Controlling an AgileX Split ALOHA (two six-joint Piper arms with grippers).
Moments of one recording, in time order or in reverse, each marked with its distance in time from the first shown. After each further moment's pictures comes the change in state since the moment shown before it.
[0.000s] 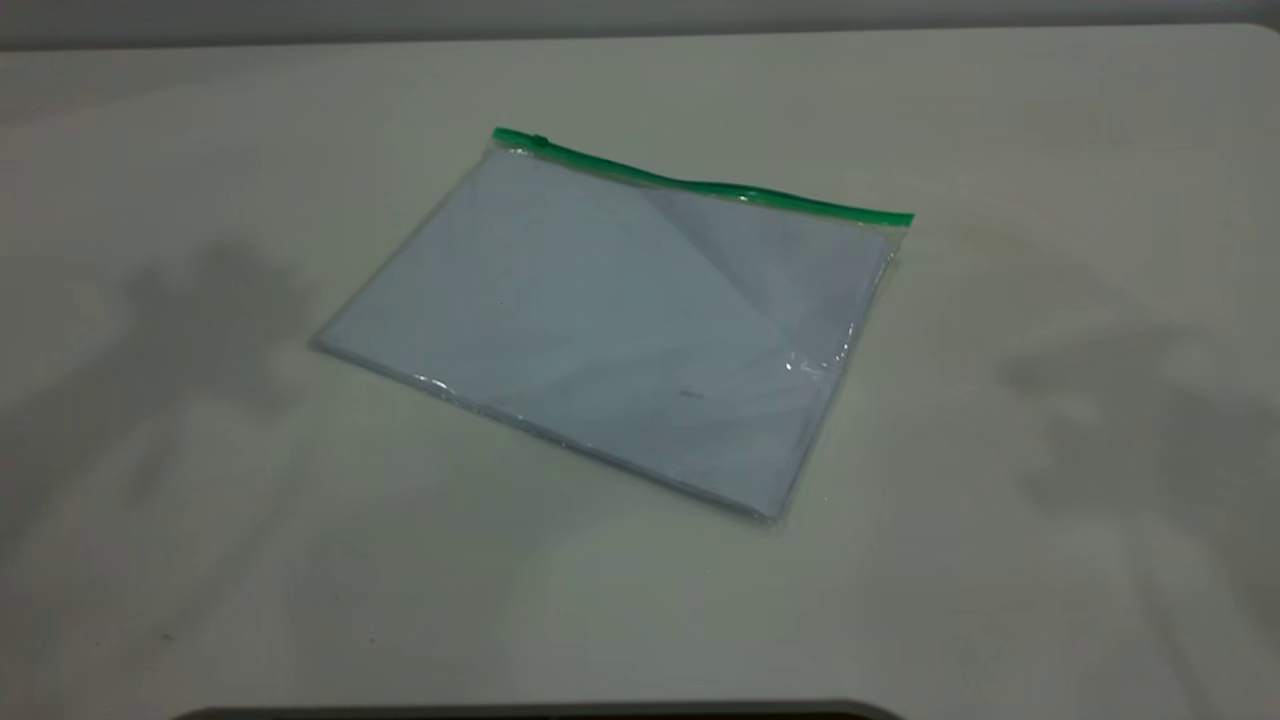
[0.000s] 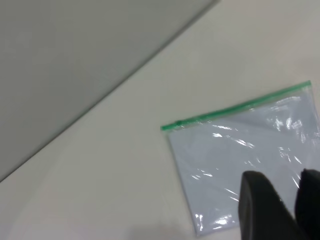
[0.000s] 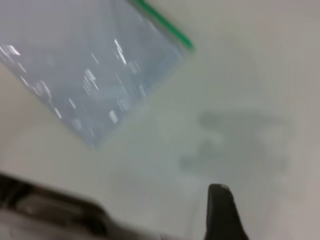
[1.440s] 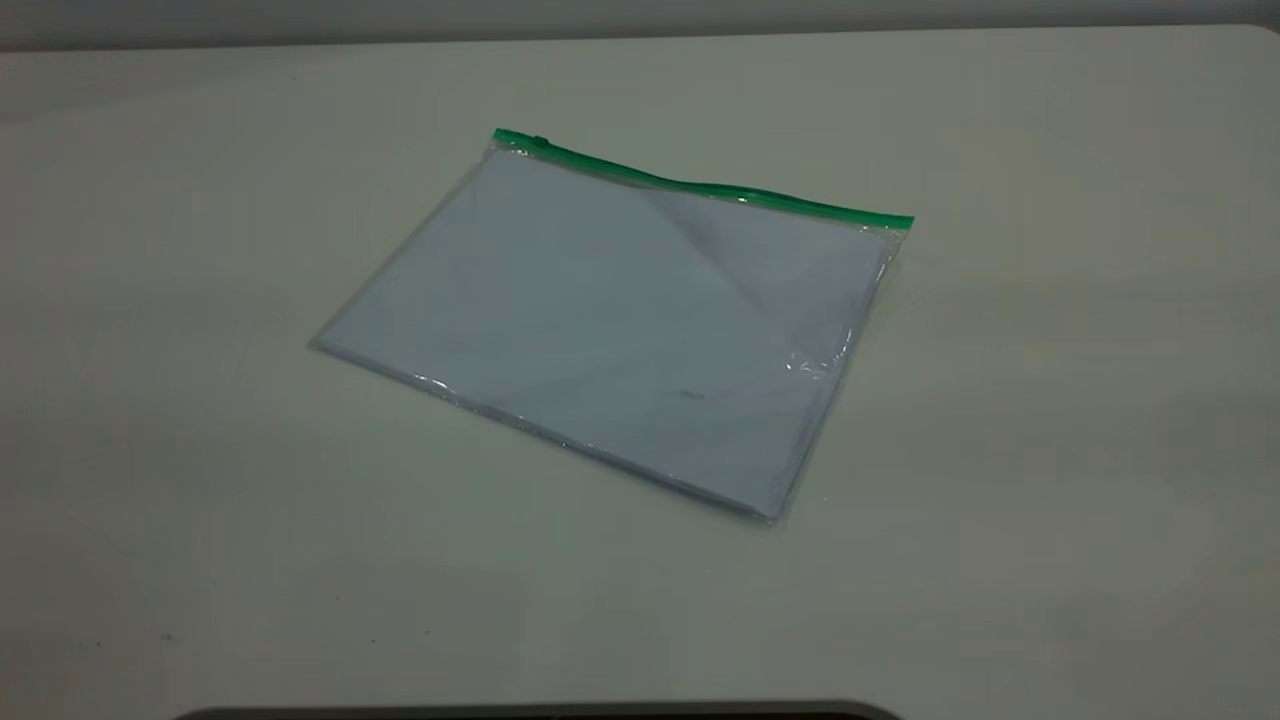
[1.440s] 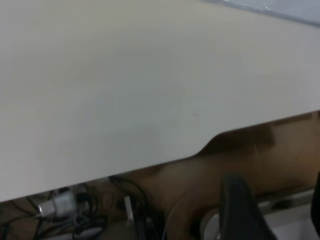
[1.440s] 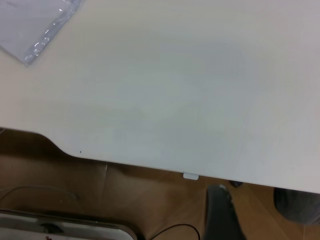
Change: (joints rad) left arm 0.000 -1.199 1.317 0.297 -0.005 -0.469; right arm 0.000 -0.924 0.739 -0.158 0.000 0.136
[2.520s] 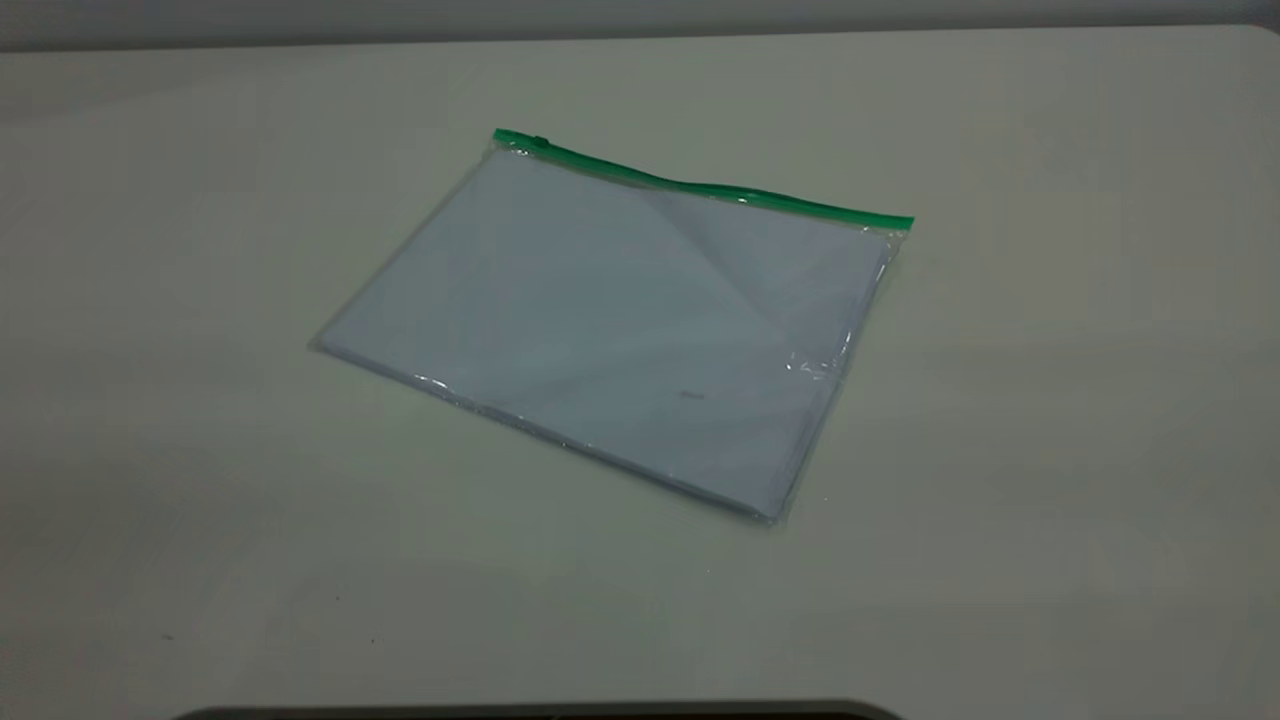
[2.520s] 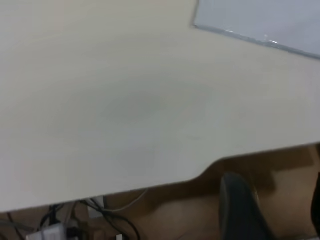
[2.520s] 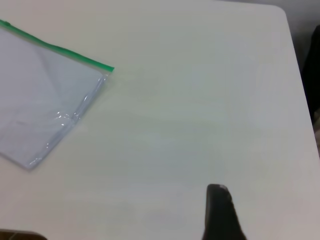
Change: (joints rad) left arm 0.058 -0.221 0.109 -0.020 -0.025 -0.027; right arm -0.061 -0.408 0.000 0.002 0.014 0.000
